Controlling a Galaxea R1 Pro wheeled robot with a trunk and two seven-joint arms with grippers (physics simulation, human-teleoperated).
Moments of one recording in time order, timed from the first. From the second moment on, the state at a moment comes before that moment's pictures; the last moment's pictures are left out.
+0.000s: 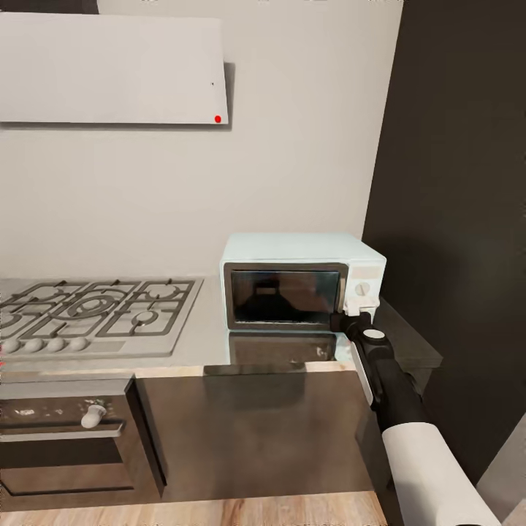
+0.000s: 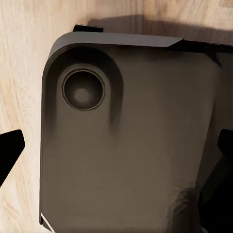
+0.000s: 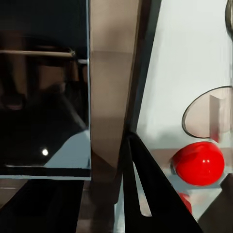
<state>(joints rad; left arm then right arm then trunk) 0.00 -0.03 0.02 -0.08 0.10 -0.03 0.00 -0.72 0.08 -0.06 -1.11 0.18 0.46 0.00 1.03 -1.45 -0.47</state>
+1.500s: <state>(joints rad) 0.00 -0.03 0.02 -0.08 0.10 -0.03 0.00 -0.72 0.08 -0.01 -1.11 0.15 0.46 0.01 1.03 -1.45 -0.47</state>
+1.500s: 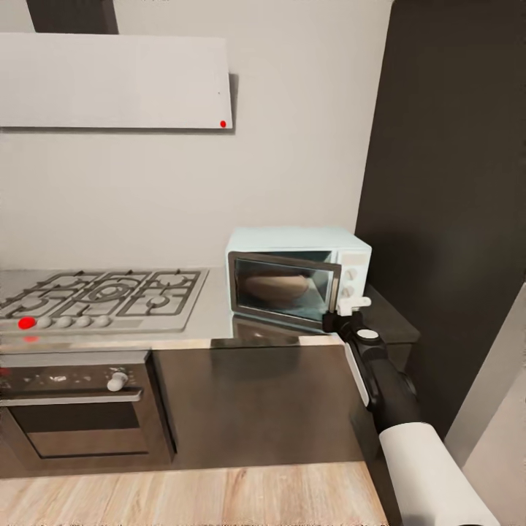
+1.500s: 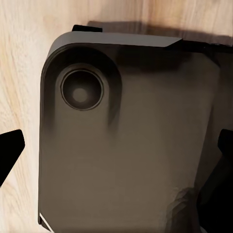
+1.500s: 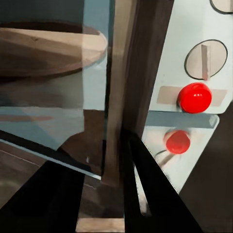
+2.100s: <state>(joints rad) 0.00 -0.03 0.02 -0.08 0.10 -0.03 0.00 -0.72 0.08 -0.06 -1.11 0.17 0.47 0.00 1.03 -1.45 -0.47</state>
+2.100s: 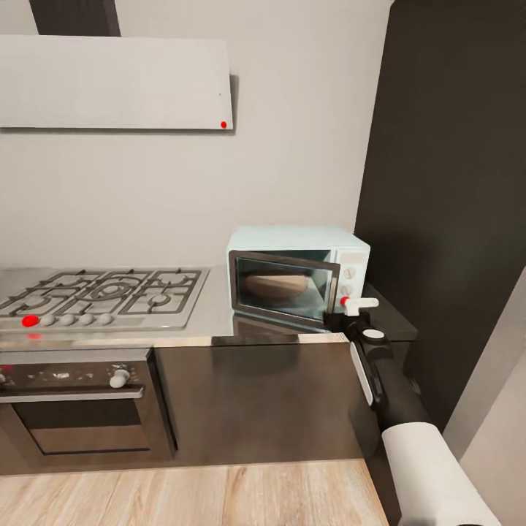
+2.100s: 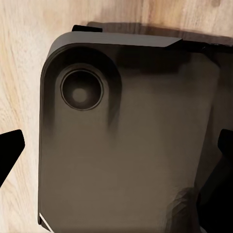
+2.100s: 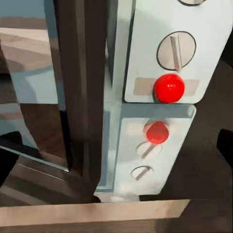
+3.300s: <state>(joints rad) 0.00 -0.03 0.01 -0.08 0.10 -0.03 0.00 -0.63 -0.09 -0.14 -1.20 0.16 0.64 0.17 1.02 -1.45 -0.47</state>
